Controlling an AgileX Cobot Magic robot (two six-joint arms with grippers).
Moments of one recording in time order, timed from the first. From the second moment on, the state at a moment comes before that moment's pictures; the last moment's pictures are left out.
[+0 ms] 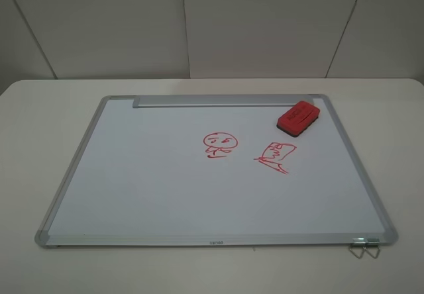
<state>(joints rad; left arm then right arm) 0.01 -0.01 -0.50 0.02 1.07 -0.02 0.05 0.00 -0.52 -0.06 1.06 0.08</state>
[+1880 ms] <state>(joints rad) 0.01 -0.01 -0.50 0.02 1.07 -0.02 0.05 0.00 -0.52 -0.06 1.06 0.08</state>
